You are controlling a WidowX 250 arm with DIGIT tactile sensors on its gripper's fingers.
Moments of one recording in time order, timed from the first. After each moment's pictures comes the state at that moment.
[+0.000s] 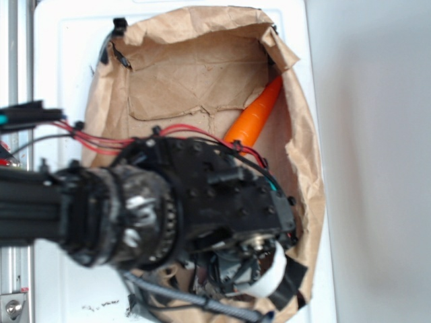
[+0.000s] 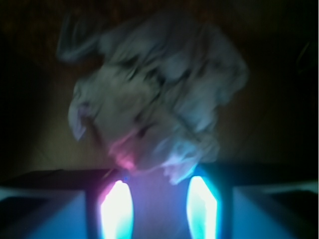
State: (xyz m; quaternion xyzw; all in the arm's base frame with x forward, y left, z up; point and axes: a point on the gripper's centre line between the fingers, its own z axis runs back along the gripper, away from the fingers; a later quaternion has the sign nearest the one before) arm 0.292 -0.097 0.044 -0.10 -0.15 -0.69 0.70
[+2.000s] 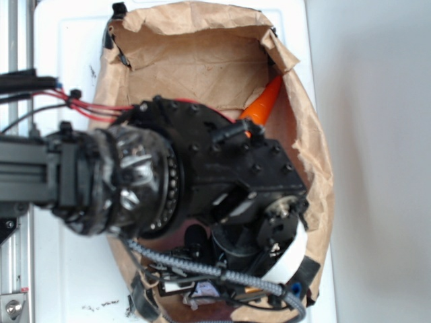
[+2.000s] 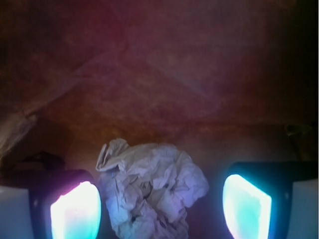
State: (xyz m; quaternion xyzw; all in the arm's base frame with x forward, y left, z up) arm 0.289 -0.090 0.079 -0.18 -0.18 -0.66 0.71
